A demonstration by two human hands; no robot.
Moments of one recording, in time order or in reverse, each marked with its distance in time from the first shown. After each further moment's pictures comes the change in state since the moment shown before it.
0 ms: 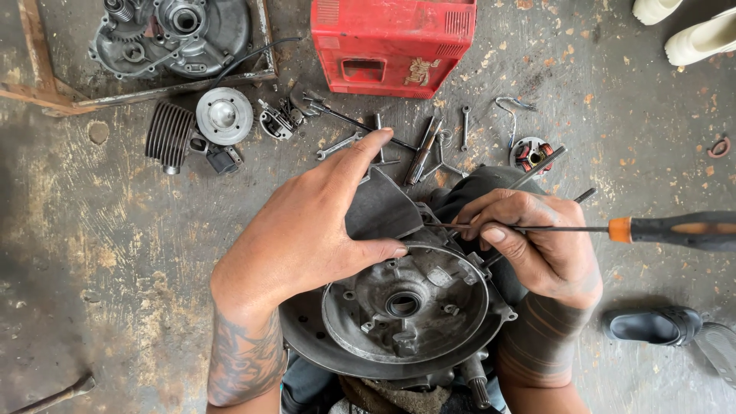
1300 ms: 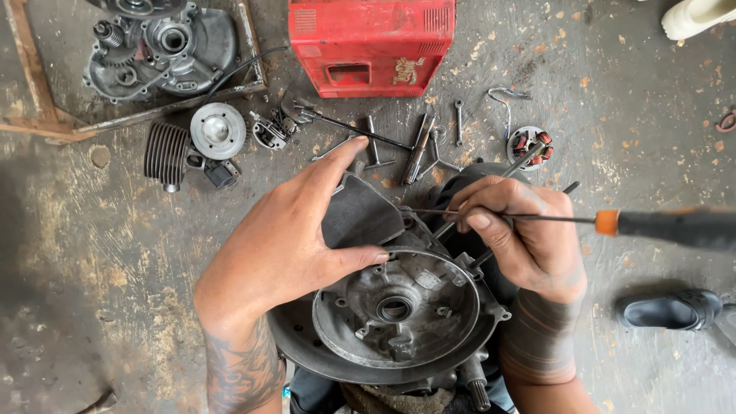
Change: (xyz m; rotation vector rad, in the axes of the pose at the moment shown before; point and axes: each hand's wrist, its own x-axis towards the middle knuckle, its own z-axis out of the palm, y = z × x) left_hand 0.009 -0.002 -0.001 -0.008 -0.067 0.015; right_hand 0.004 -0.002 0.003 -0.112 0.116 -0.003
